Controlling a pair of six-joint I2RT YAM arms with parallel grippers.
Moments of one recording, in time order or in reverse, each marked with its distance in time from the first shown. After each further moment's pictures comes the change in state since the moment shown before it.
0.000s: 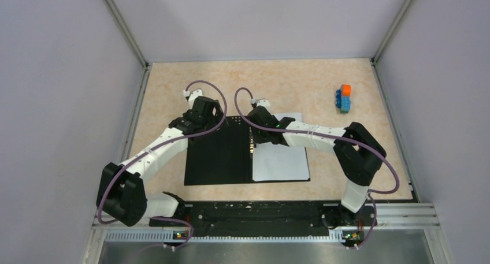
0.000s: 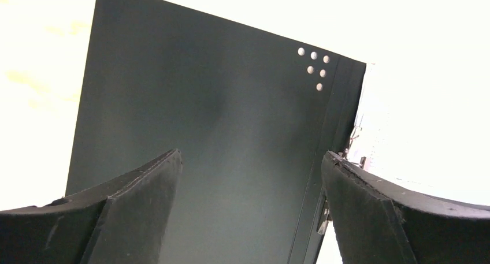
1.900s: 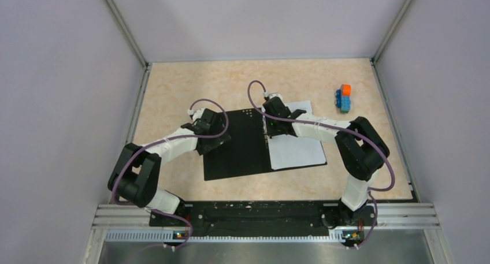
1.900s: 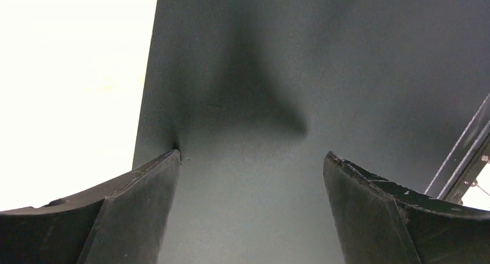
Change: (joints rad) left arm 0.013 0.145 -0.139 0.031 0.107 -0.172; right arm -0.163 0.047 -0.014 0.013 -0.080 -0.112
